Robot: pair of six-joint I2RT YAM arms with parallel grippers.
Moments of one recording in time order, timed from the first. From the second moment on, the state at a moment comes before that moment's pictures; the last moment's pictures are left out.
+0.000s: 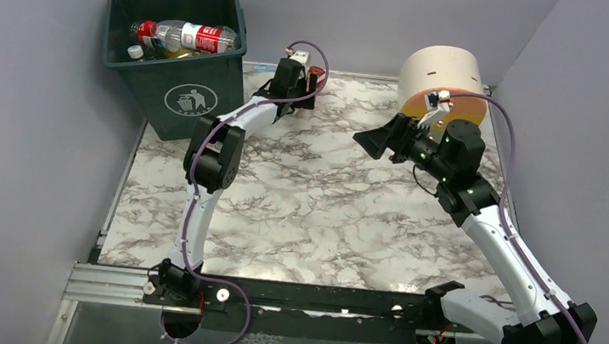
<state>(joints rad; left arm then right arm) -0.35 2.38 1.90 -0.06 -0.01 -0.21 0.39 1.09 0.97 -0.05 -0.39 0.57</state>
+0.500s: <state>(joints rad) -0.42 1.82 1.57 -0.10 0.07 -0.25 0.39 0.93 0.96 -0.17 -0.38 0.56</state>
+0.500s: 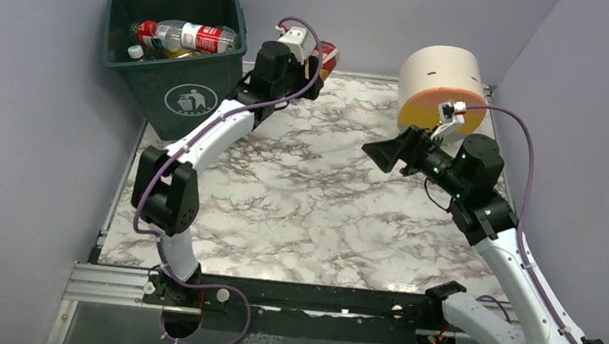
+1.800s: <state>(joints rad) 0.34 1.48 1.75 -0.42 0.15 -0.34 0.39 0.90 0.93 -0.22 -0.39 0.58</state>
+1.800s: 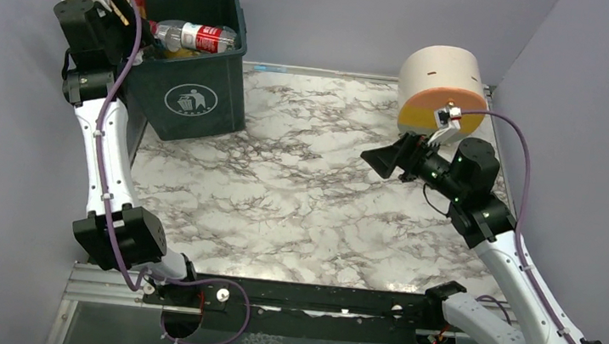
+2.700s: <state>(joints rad) 0.40 1.45 1.63 -0.32 0.31 -0.42 0.39 0.97 0.91 -0.17 -0.39 0.53</state>
